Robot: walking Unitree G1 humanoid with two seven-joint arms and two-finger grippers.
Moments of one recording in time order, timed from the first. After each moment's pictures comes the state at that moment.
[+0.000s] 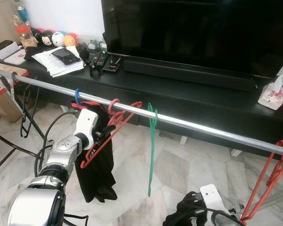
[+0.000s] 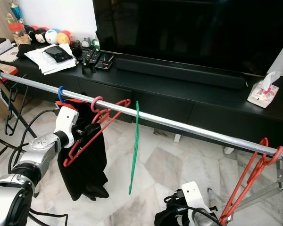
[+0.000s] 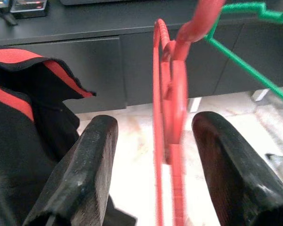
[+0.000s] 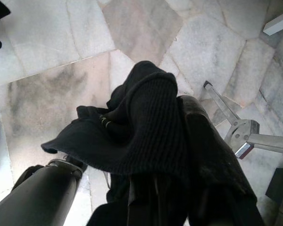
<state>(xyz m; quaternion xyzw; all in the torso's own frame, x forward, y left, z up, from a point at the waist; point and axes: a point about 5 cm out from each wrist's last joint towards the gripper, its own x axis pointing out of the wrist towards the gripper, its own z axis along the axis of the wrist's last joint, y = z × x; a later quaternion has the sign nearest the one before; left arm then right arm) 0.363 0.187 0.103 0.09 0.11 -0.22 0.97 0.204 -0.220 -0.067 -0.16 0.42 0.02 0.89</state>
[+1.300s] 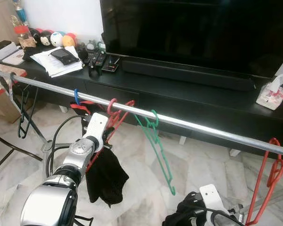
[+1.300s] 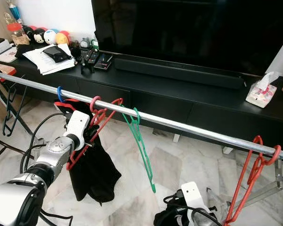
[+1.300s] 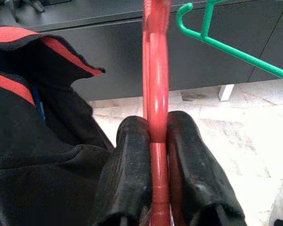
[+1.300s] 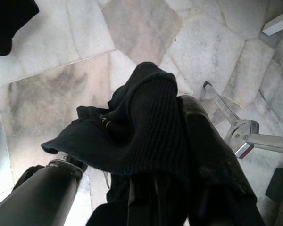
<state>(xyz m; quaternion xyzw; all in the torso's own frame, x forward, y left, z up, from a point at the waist) 0.365 0.161 0.088 0.12 0.12 -0.15 0.97 0.204 -0.219 -0.067 -0.16 0.42 0.02 0.89</state>
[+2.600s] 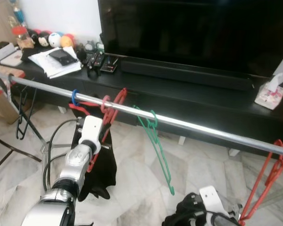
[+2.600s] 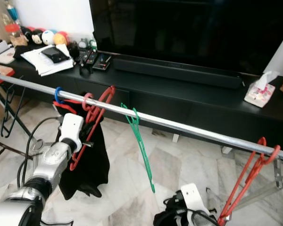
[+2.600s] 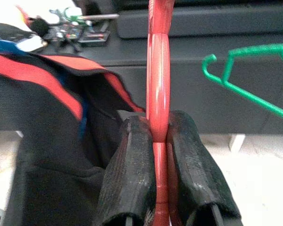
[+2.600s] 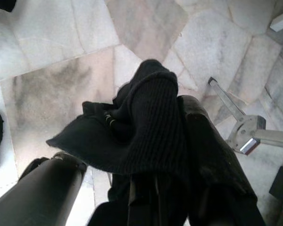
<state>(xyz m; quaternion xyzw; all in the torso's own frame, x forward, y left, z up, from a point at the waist) 0.346 0.175 0.087 0.06 0.02 -0.10 0.99 0.195 -0.218 -0.072 -0.16 0.43 0.03 0.89</state>
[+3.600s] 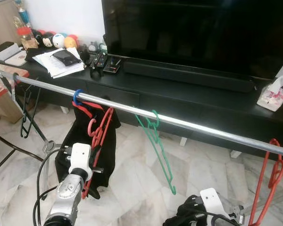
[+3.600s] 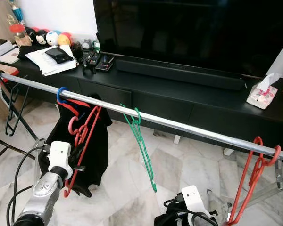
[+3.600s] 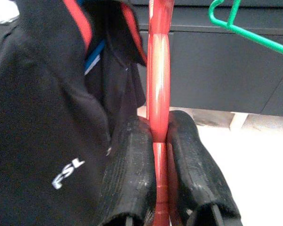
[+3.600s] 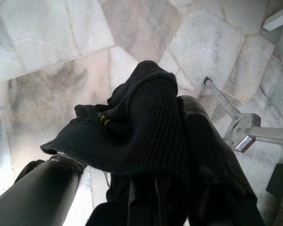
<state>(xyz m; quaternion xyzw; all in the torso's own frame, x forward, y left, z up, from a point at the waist) 0.290 0.187 0.041 0.04 0.06 -0.07 1.00 0.194 -0.219 -0.072 -0.16 0.43 0.02 0.89</state>
